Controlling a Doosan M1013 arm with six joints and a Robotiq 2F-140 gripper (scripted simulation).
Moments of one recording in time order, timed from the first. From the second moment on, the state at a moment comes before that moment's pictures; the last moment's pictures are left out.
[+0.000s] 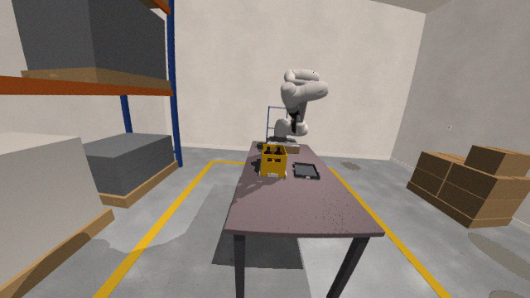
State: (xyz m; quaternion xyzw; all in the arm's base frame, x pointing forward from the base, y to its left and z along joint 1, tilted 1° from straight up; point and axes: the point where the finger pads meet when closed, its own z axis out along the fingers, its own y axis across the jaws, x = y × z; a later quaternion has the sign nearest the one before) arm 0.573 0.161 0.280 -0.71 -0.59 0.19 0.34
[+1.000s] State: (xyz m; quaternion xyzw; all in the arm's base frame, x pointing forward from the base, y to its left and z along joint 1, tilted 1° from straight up) arm 0.597 0.144 0.260 -0.71 -0.62 0.16 0.29
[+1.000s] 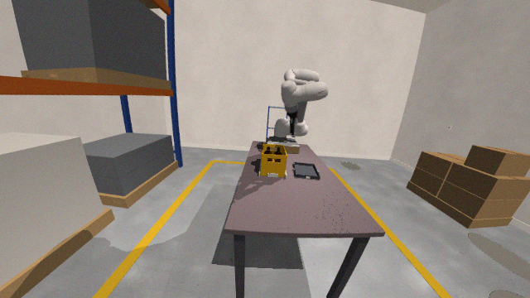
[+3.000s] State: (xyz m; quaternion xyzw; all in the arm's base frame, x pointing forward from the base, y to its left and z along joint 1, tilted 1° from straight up) arm 0.656 0.031 0.159 -0.67 -0.74 0.02 0.04
